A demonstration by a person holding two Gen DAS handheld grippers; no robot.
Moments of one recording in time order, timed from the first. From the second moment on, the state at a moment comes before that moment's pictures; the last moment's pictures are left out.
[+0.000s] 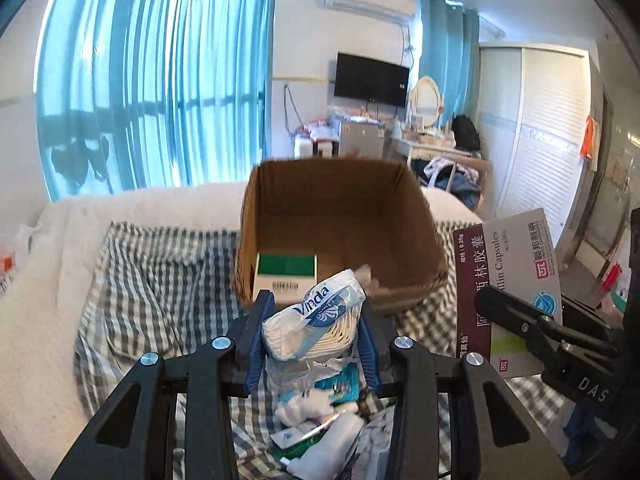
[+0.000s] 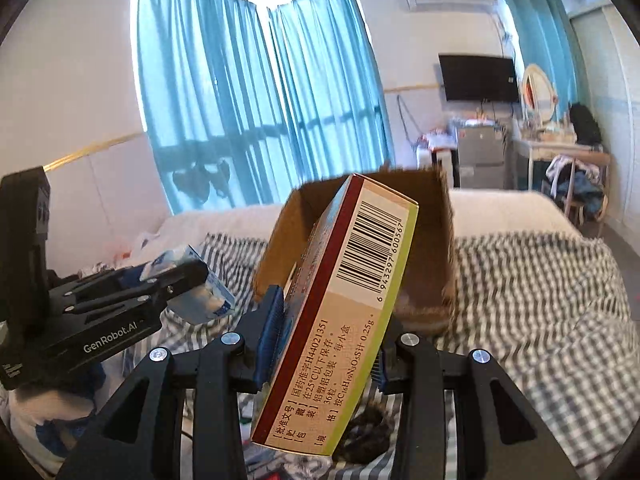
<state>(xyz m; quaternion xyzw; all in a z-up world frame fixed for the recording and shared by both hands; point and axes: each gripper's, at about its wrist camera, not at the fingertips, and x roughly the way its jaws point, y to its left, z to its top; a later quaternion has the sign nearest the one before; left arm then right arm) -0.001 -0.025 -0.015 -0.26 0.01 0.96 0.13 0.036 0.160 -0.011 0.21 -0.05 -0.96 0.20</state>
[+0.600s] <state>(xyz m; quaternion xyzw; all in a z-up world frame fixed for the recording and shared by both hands) -0.024 0.003 0.083 -0.12 0.04 0.98 0.16 0.007 0.157 0.085 0.10 0.00 -0.98 0.17</state>
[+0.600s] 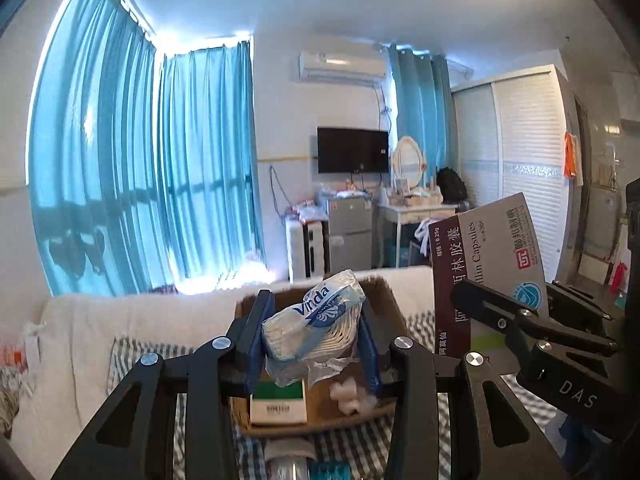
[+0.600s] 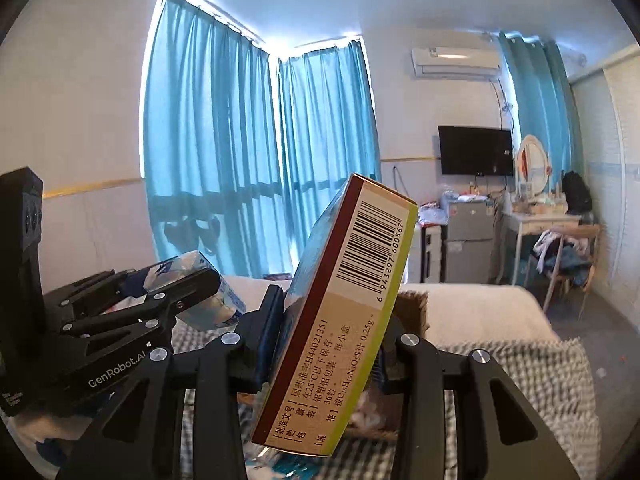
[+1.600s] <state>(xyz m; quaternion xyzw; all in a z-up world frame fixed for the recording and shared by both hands) -0.164 0.005 0.034 -0.14 0.03 0.98 0.15 -0.151 0.158 0.015 0.18 0.01 -0.97 0.16</state>
